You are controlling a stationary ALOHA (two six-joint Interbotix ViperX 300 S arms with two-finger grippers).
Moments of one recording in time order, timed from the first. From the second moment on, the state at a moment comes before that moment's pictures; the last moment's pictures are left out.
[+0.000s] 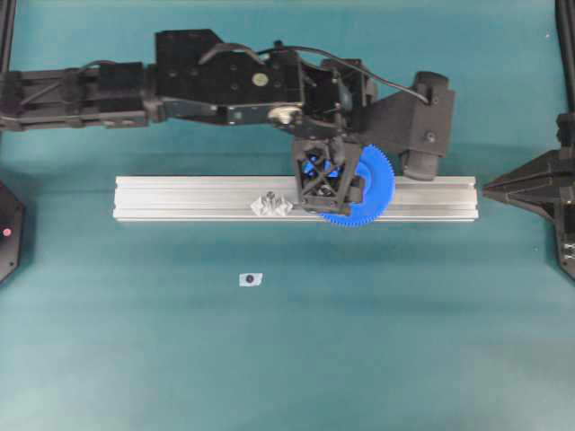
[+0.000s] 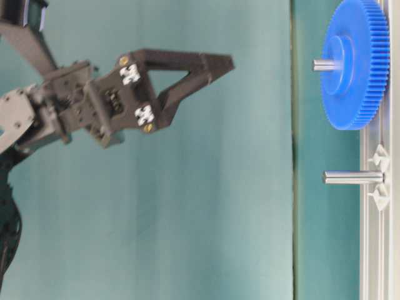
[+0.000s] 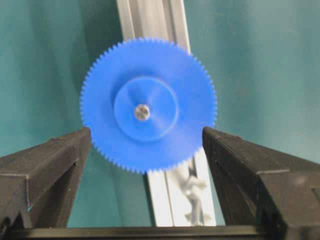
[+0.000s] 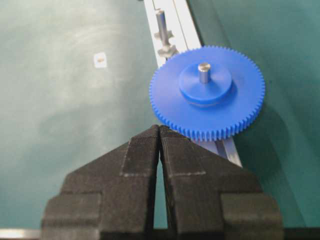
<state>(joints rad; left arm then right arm) 0.09 0.34 -0.32 0.02 1.03 0.27 -0.08 -1.15 1.31 0.03 0.20 0.16</state>
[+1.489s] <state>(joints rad) 0.08 0.19 -0.11 0.02 0.76 0.19 -0.08 -1.17 1.32 0.03 0.20 0.16</state>
